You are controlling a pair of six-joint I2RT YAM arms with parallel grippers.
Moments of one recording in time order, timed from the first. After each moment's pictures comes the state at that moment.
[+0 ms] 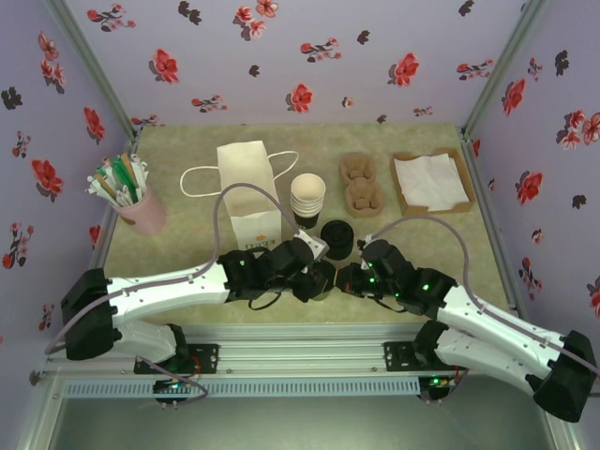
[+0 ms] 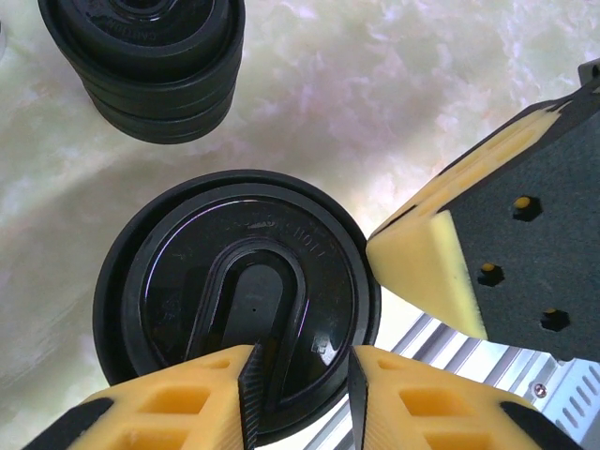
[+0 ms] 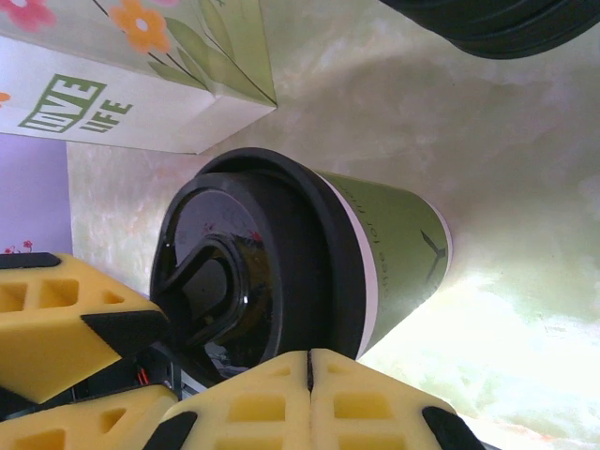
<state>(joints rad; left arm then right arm) -1.22 1.35 0.97 -0.45 -0.07 -0.54 0.89 0.82 0.56 -0.50 -0.17 1.06</state>
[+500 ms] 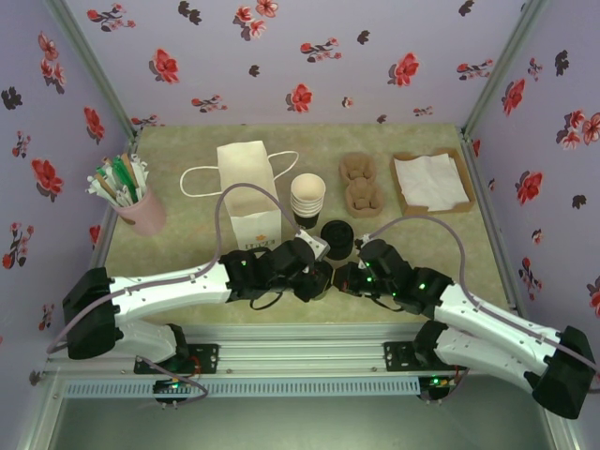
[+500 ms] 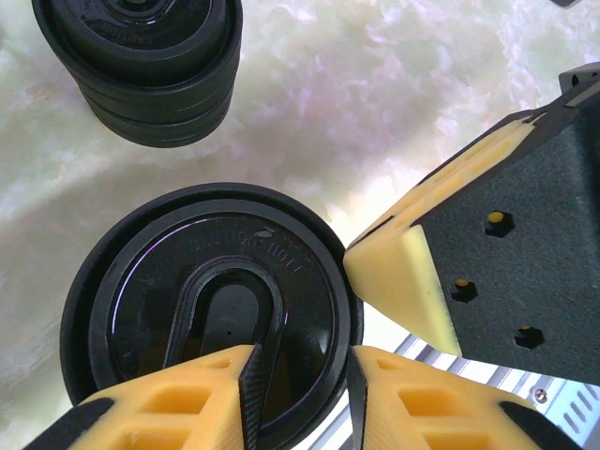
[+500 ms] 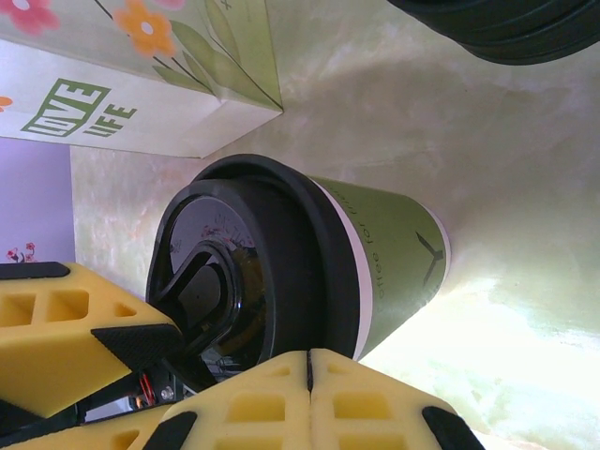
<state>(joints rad) -1.22 1.36 0.97 -0.44 -0.07 -0.54 0.90 0.86 0.56 -0.46 -0.16 1.06</state>
